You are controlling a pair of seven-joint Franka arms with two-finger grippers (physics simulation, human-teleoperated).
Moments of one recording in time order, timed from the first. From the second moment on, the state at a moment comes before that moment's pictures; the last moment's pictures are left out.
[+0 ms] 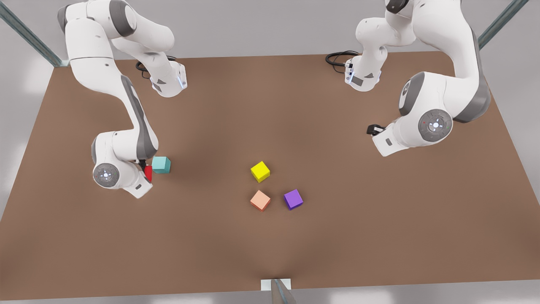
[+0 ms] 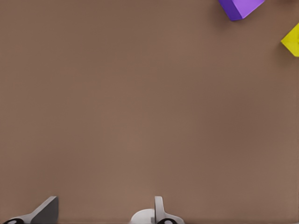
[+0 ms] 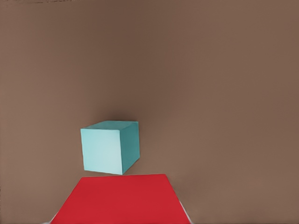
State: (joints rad) left arm -0.12 0.29 -0.17 -1.39 0.06 1.28 0.03; right arm -0.02 0.38 0.10 -1.84 -0.13 1.87 -1.35
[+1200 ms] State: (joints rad) left arm -0.11 0.31 -0.17 -1.39 0.05 1.27 -0.06; right arm -0.03 0.21 0.10 -2.32 -0.11 2.37 -0.85
